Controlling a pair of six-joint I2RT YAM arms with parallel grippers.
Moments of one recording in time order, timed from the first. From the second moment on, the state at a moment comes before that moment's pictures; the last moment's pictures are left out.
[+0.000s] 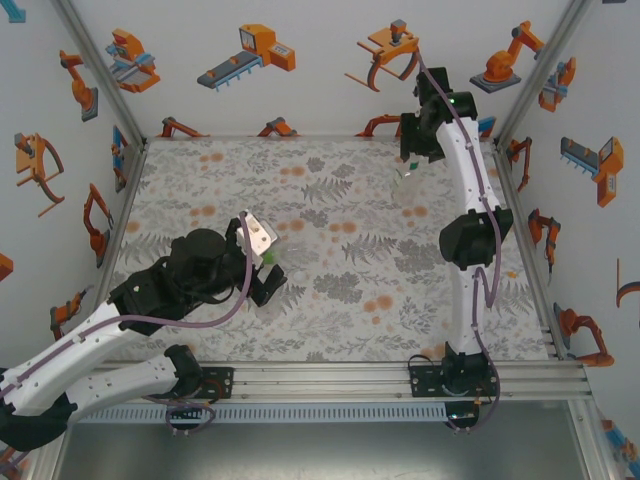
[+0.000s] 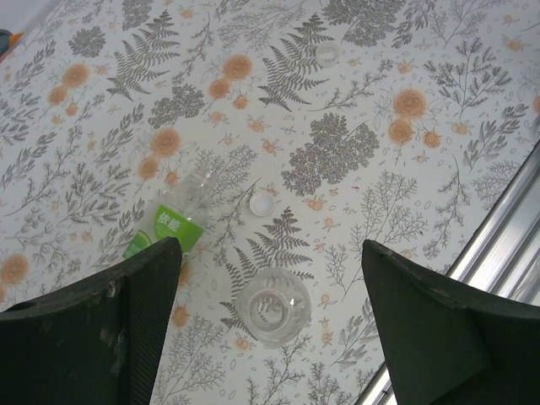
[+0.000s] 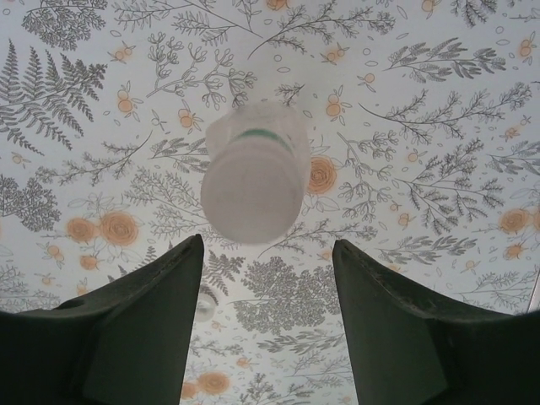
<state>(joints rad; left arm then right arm) -1.00 0.81 0.98 -0.59 -0.11 0.10 0.18 2.29 2.60 -1.33 0.09 0.12</state>
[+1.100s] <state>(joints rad) -0.90 0.82 1.01 -0.79 -0.31 -0.48 0.35 1.41 1.54 -0.95 -0.17 0.14</state>
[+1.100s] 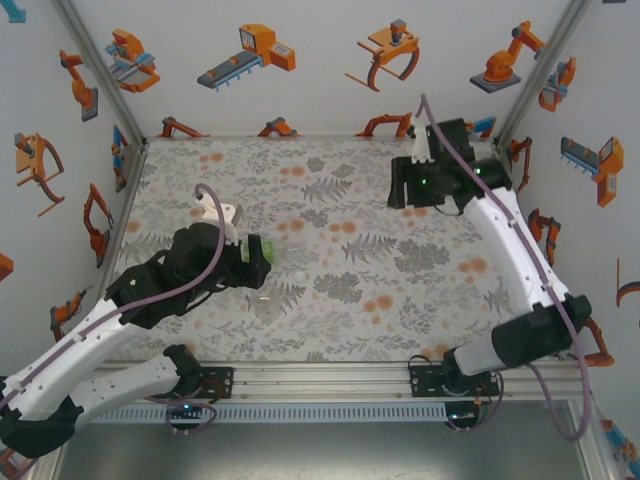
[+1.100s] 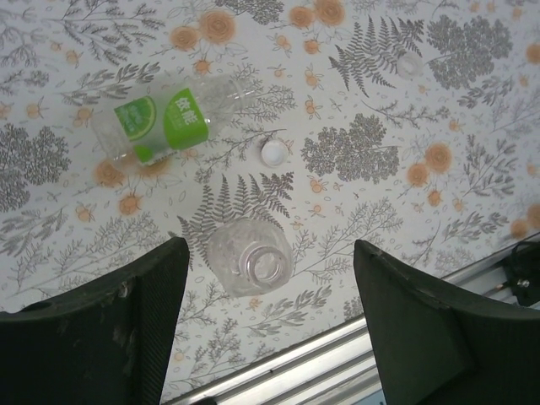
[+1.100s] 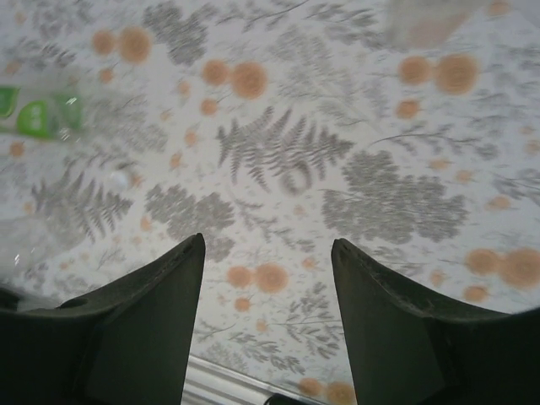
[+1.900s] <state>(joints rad) -0.89 0.62 0.91 -0.86 -0.33 -0.61 0.95 1.40 0.85 0.13 -0.50 0.02</state>
